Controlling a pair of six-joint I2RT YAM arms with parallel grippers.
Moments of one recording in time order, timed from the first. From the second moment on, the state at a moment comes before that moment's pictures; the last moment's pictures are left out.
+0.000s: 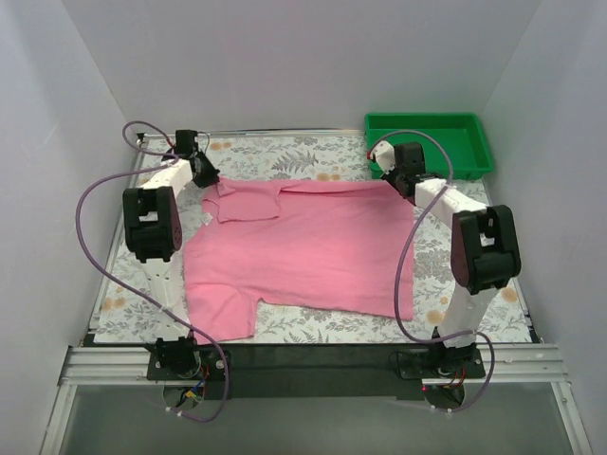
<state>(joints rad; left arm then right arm) 0.02 2.21 1.67 -0.37 0.06 -0.60 0.23 1.79 1.24 -0.19 0.25 -0.68</state>
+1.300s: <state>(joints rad) -0.02 1.96 1.43 -0.46 -0.05 -0.65 0.23 1.99 1.38 -0.03 0.31 -0.76</state>
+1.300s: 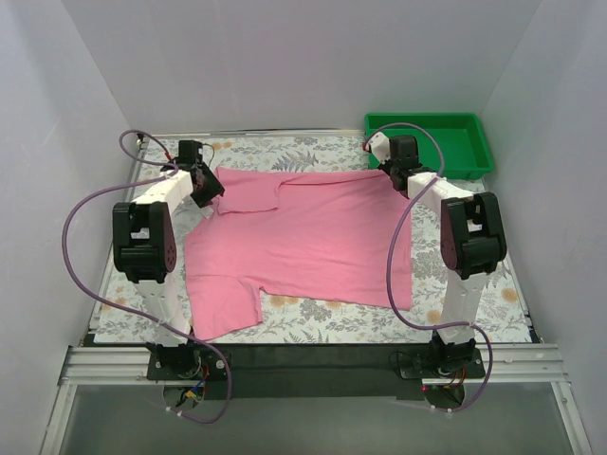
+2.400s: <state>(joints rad) -0.11 2.02 1.48 -0.56 -0.18 -0.65 0.23 1.98 1.38 -0.03 0.30 -0.74</state>
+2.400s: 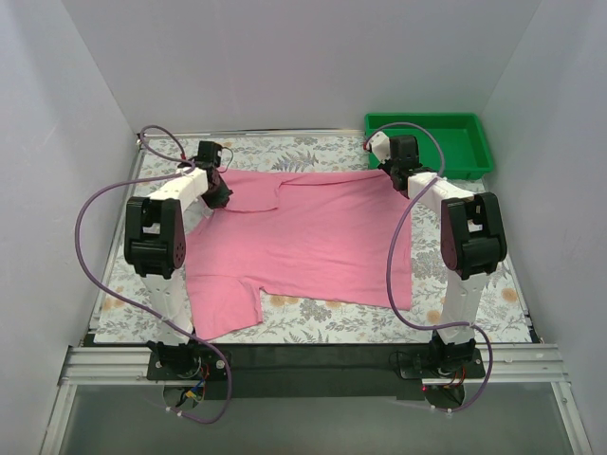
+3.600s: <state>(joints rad) -0.09 1.65 1.54 -0.63 -0.08 -0.74 0.23 1.87 1.30 -0.06 0.30 -0.71</state>
